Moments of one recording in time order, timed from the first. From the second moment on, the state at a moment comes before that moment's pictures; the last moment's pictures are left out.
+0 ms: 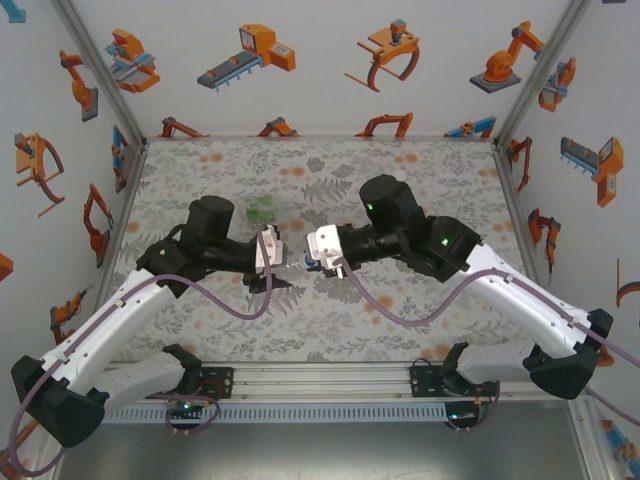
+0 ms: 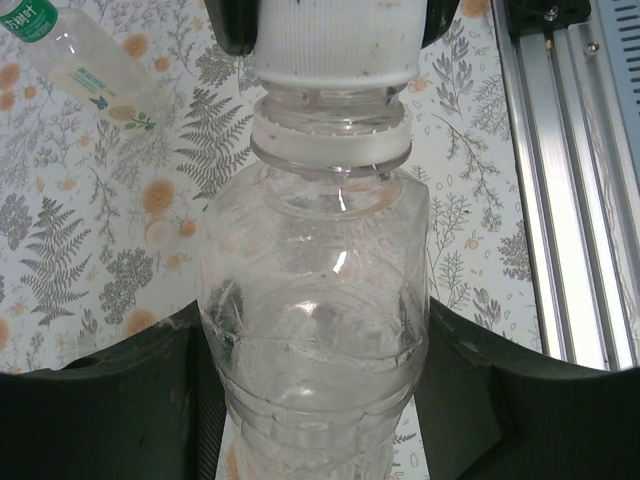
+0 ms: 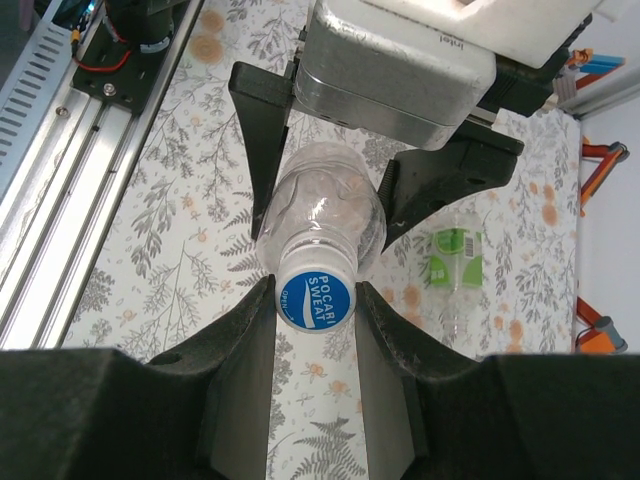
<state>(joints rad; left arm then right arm) -0.65 1.03 0.98 -0.61 0.75 0.79 0.95 1.25 1.41 -0.69 -0.61 -0.83</state>
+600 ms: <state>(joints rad) -0.65 1.00 0.98 -0.58 0.68 0.77 0.96 1.20 1.29 -0.44 -0.47 -0.37</state>
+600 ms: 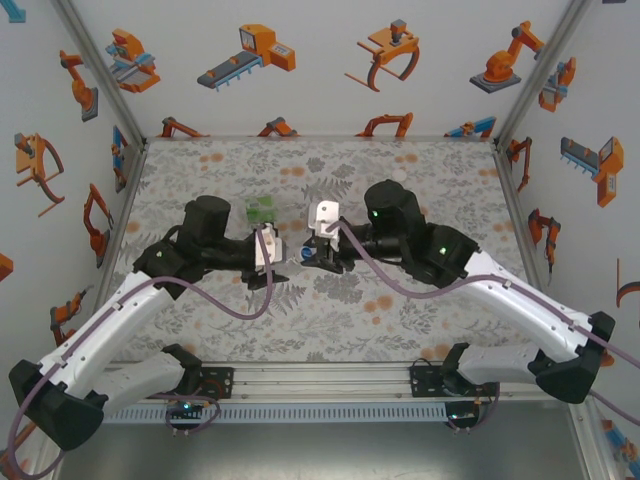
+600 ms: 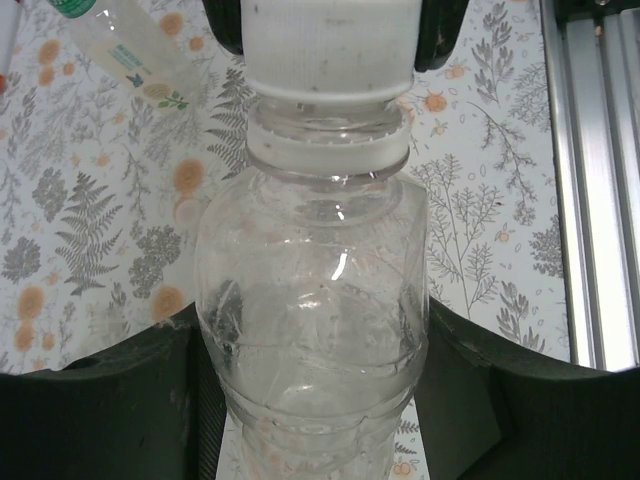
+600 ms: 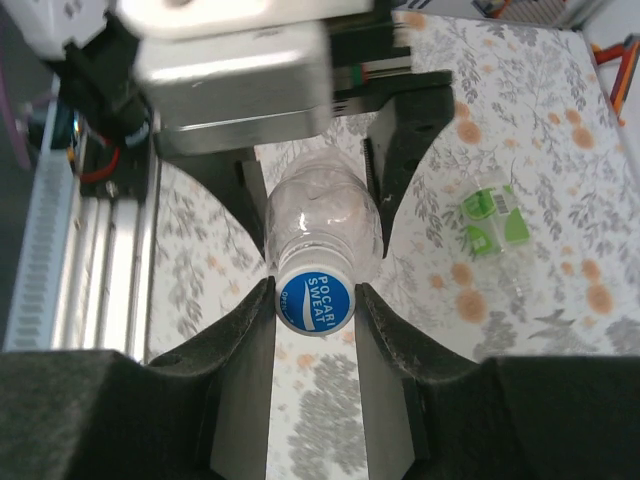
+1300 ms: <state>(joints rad) -0.64 0.99 0.96 -0.48 0.53 0.73 0.98 1.20 1.22 -0.30 -0.02 0.73</state>
